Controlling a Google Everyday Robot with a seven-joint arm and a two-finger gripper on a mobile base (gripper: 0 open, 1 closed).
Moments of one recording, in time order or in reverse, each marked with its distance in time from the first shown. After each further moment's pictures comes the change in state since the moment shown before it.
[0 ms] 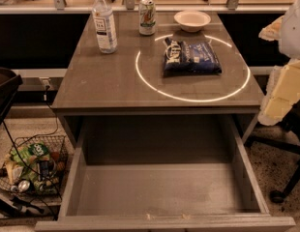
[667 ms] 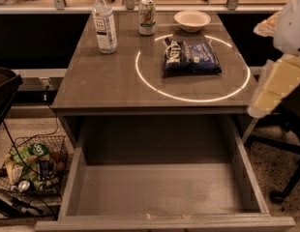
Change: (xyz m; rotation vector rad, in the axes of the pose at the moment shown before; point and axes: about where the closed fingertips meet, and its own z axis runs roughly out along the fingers) arm -0.012 -0.012 0.004 0.021 -0.085 0.019
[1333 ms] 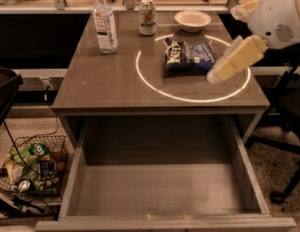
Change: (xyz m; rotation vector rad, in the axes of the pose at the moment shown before) arm -0.065 -0.058 0.025 0.059 -0.454 0.098
